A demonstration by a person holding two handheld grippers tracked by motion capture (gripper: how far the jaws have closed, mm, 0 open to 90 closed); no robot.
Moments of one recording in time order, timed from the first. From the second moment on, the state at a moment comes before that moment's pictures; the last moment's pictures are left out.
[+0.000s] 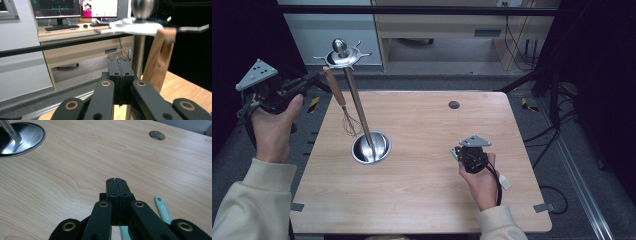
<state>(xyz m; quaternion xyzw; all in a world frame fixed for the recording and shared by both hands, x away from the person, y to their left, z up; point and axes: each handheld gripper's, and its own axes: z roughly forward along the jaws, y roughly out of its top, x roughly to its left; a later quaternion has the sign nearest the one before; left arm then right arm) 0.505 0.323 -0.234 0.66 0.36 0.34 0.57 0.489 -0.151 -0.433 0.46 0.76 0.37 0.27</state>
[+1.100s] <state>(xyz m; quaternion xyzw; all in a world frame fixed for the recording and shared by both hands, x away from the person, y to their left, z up) 0.492 0.340 -0.403 0.69 0.44 0.28 0.51 0.523 -0.189 -0.444 0.50 0.77 0.31 0.24</state>
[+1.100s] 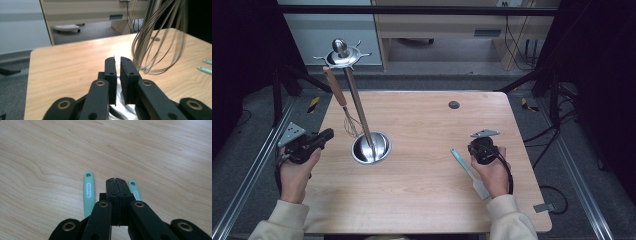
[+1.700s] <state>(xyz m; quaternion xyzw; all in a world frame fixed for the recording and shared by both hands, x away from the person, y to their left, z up) 0.493 0.333 -0.438 0.71 0.44 0.28 0.47 0.535 -0.183 -0.469 0.50 0.80 0.27 0.21</state>
